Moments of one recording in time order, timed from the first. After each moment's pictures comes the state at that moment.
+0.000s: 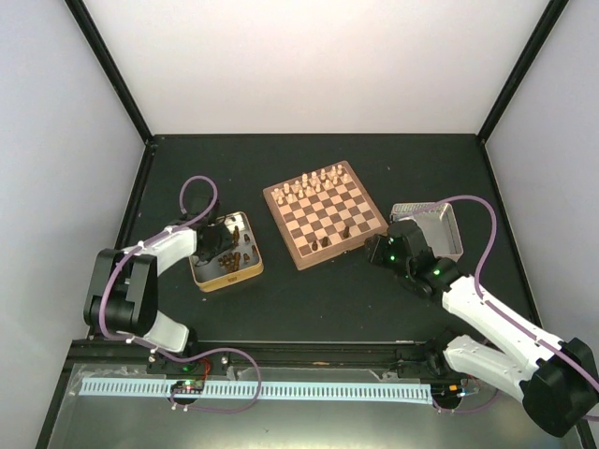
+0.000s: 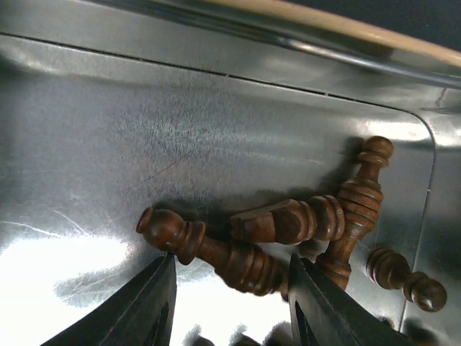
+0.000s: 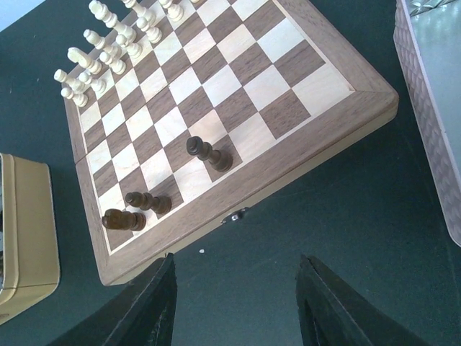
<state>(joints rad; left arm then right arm) -0.14 1.50 0.75 -0.40 -0.02 -0.72 0.60 0.96 0.60 -0.37 0.12 0.76</state>
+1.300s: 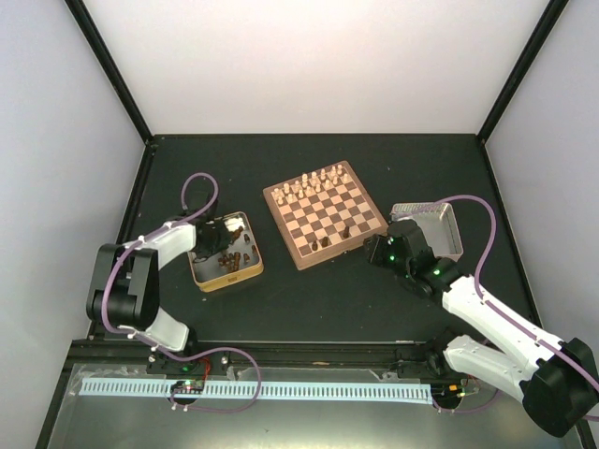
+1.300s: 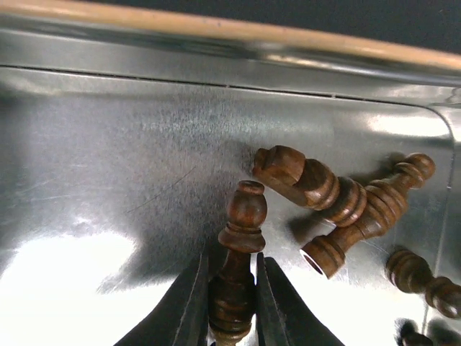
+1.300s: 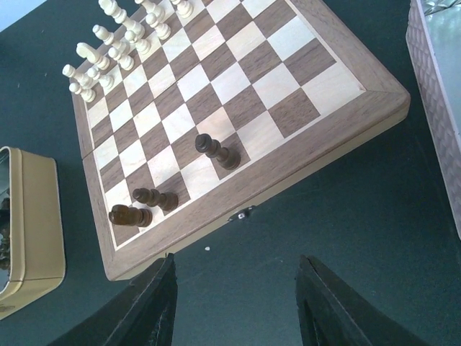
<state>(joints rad) -0.12 1.55 0.79 -0.43 0.01 -0.63 0.60 0.96 0.60 -0.37 0.10 0.74</state>
